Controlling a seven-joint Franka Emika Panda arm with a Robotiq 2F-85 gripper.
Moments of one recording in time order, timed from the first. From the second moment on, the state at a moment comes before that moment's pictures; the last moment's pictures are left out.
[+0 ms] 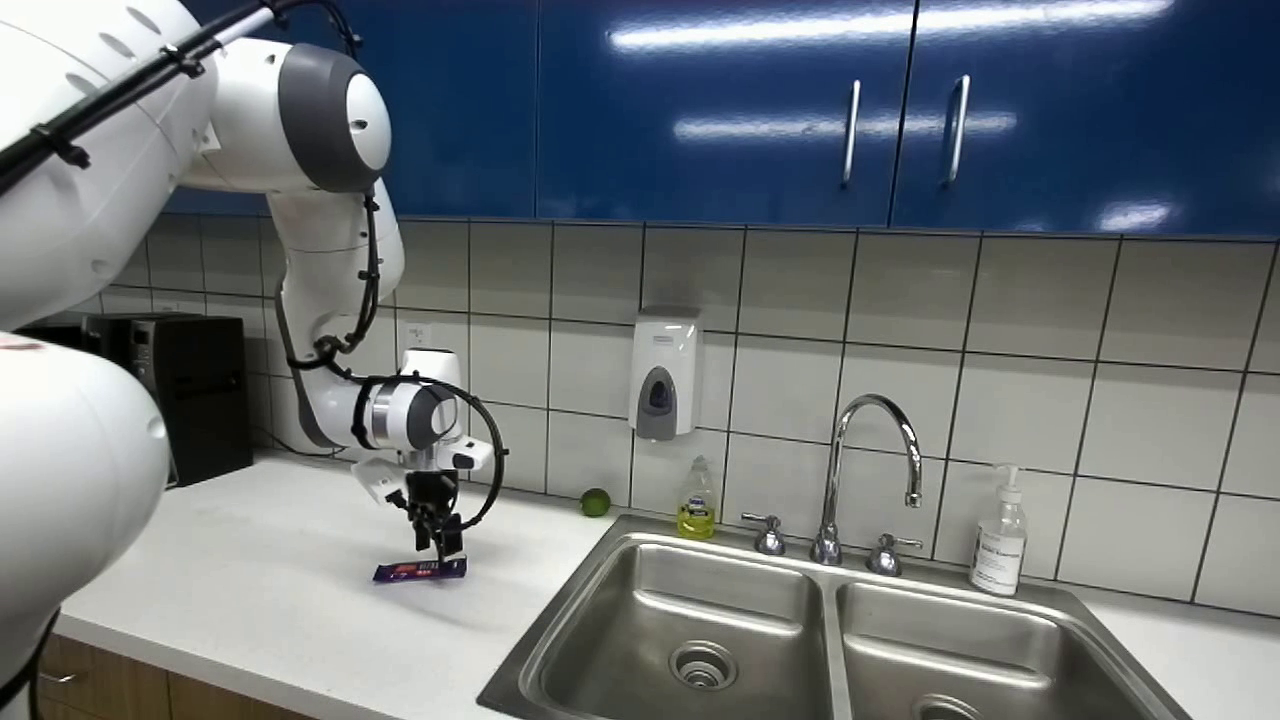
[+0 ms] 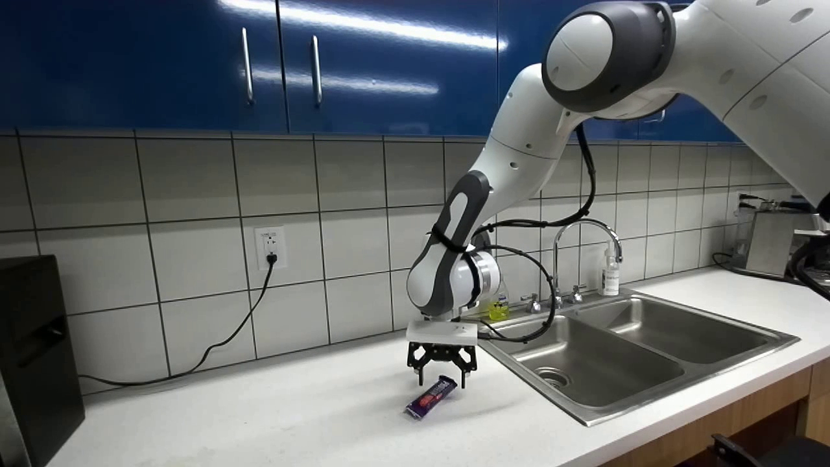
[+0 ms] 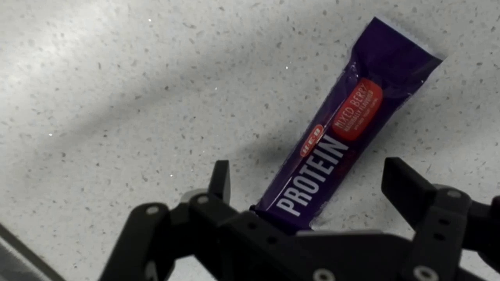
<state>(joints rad) 0.31 0.68 -0.04 -1.97 0.06 2.69 0.70</state>
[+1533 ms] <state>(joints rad) 0.34 0.77 -0.05 -1.87 0.06 2.70 0.82</state>
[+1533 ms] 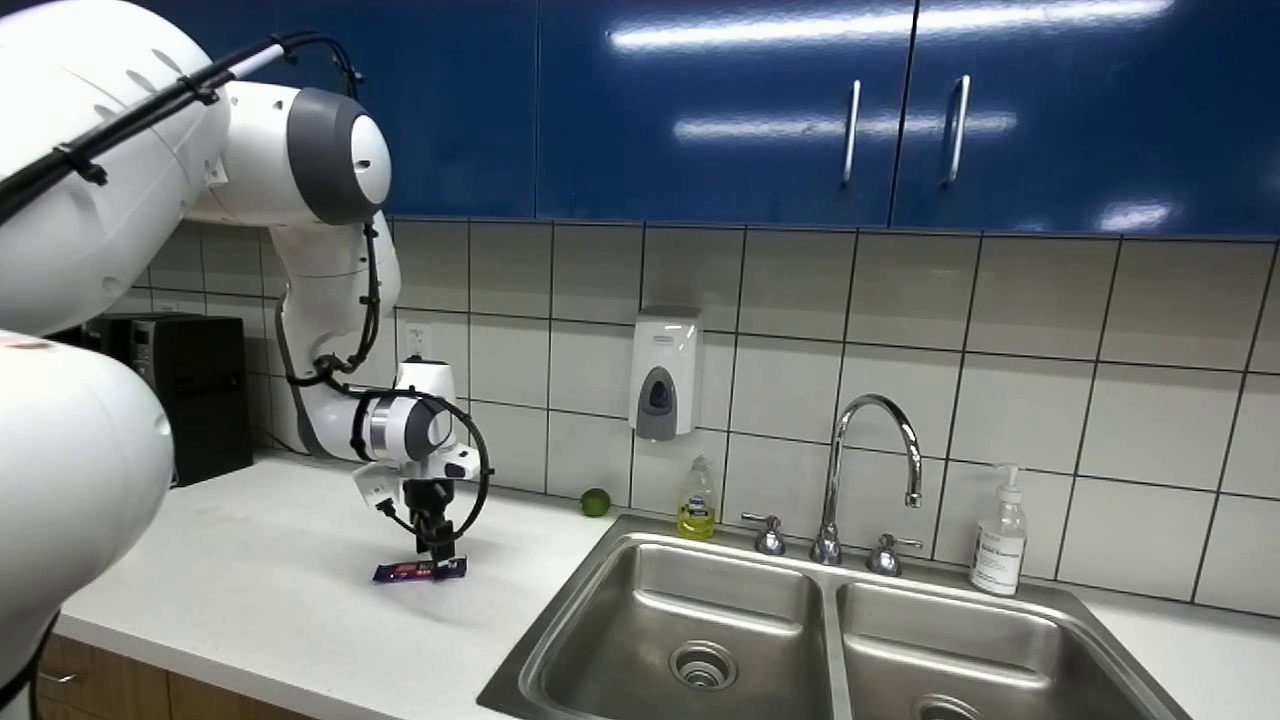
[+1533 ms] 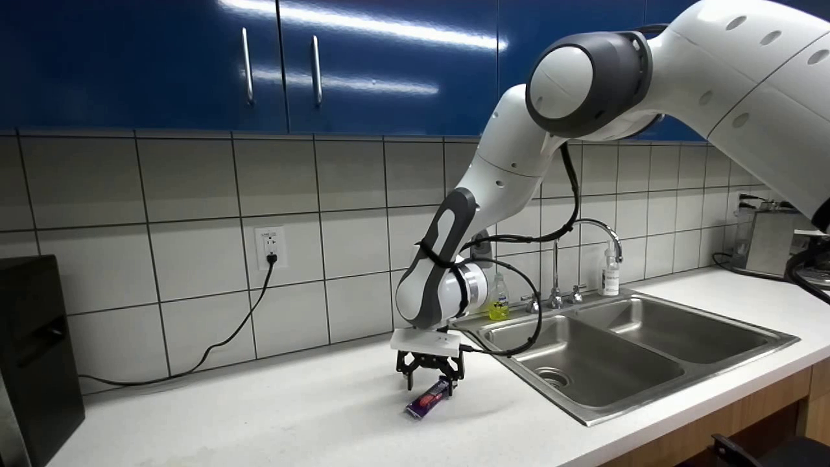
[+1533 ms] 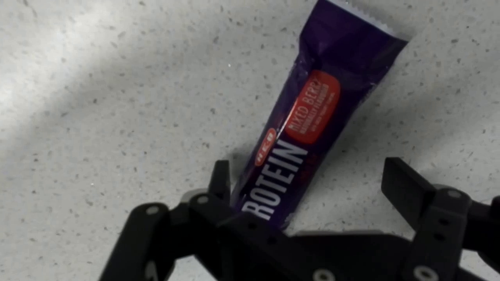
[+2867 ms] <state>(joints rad) 0.35 0.77 -0.05 -1.87 0.06 2.70 0.82</state>
